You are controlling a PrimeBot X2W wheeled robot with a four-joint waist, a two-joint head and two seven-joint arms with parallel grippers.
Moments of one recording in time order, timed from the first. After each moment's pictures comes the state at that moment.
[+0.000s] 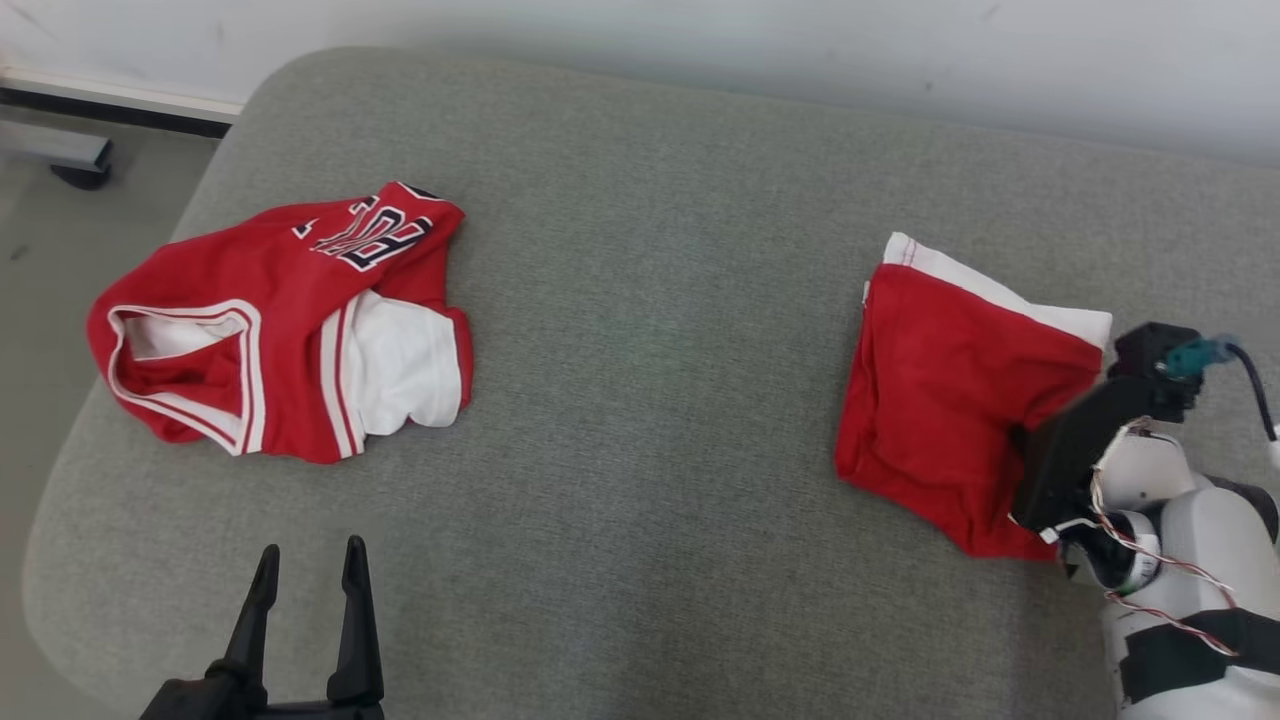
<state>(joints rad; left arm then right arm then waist) 0.01 0.05 0.01 0.09 -0.23 -0.11 -0.26 -0.52 -0.07 -0.25 0.46 0.12 0.13 0.73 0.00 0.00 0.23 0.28</state>
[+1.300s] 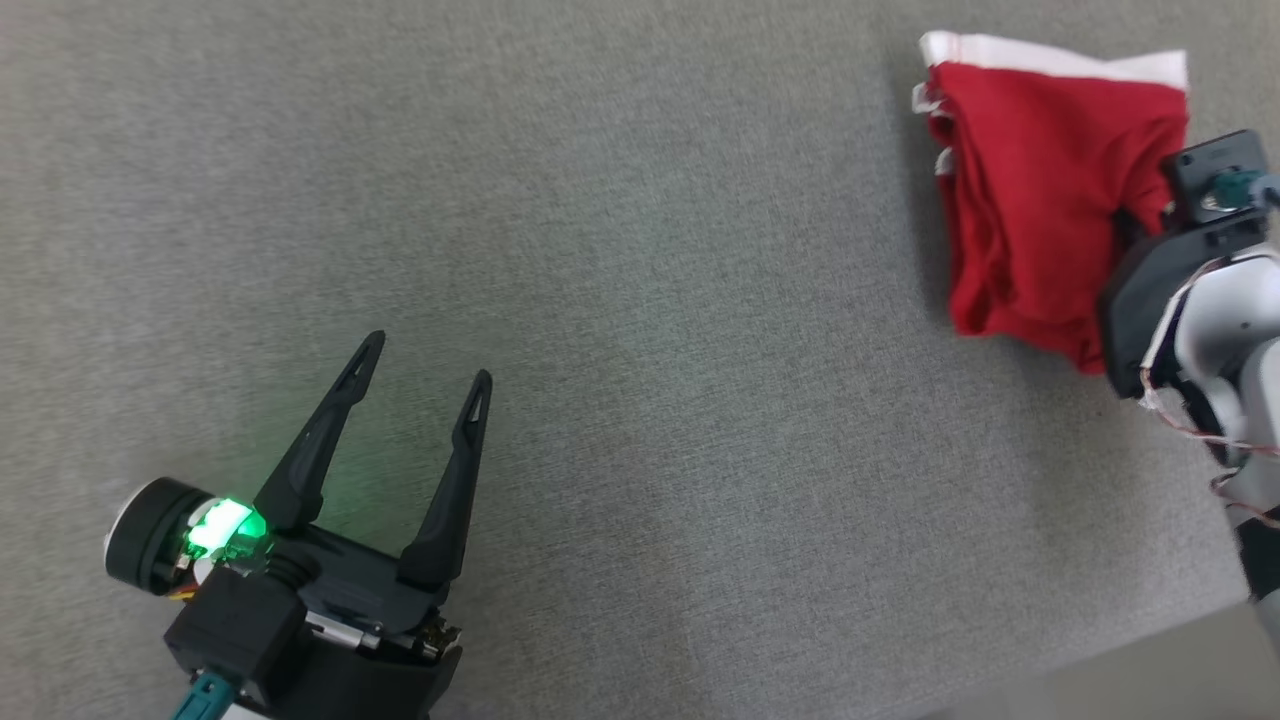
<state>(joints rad) -0.22 0.27 -0.26 -0.19 -0.19 -0.13 -0.26 -0.71 -0.41 0.14 0.40 0.04 0.13 0.51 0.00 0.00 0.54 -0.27</state>
